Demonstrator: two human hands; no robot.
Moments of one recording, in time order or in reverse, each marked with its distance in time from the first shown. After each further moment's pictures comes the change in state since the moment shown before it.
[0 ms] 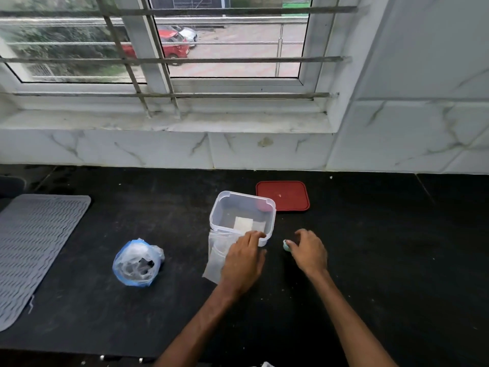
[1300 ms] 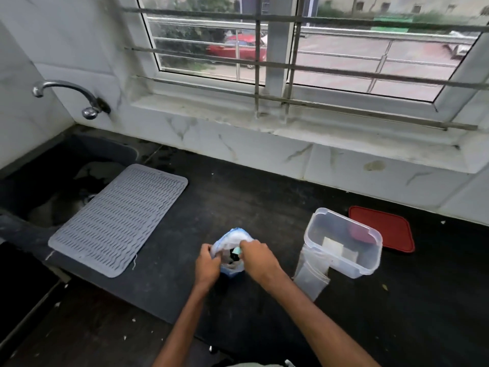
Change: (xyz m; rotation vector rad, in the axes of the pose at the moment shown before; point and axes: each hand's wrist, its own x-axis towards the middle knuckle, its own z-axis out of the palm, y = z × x) left_hand -0.088 -0.250 -0.115 -0.436 0.309 -1.030; right_hand -0.110 -0.294 0.112 -0.318 -0.473 -0.746
